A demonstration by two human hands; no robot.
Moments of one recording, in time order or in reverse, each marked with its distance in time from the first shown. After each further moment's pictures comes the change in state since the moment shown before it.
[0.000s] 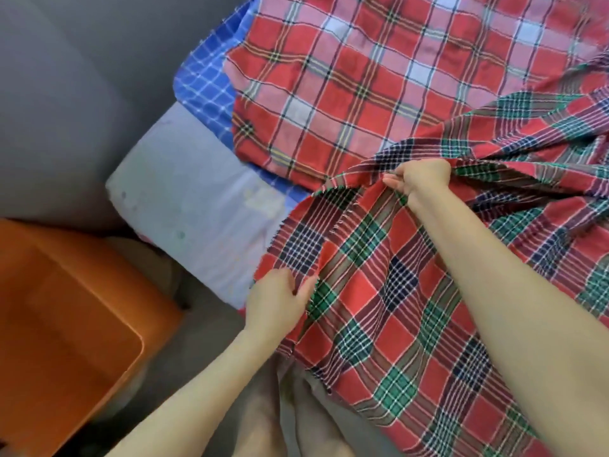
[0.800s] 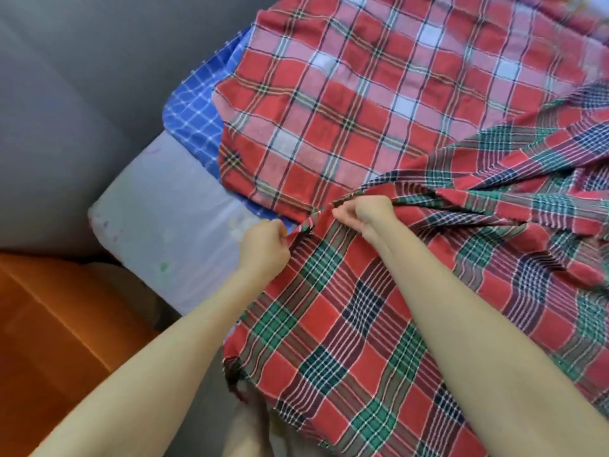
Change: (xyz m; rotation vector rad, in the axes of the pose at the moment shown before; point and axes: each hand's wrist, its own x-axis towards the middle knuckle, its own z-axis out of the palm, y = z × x) left_hand 0.118 0.037 -0.033 -0.015 0.079 0.138; right_hand 0.002 0.013 0.037 0.051 -0.213 0.181
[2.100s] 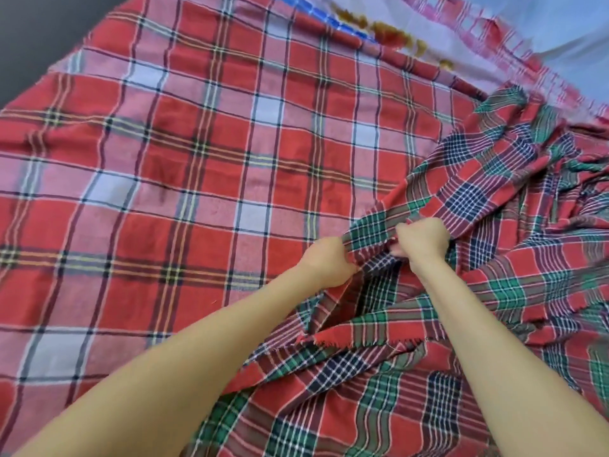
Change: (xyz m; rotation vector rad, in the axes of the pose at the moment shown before) left_hand 0.229 0.328 0.093 -0.017 -0.703 0.415; right_hand 0.192 -0.193 -0.218 -0.482 0.643 -0.167
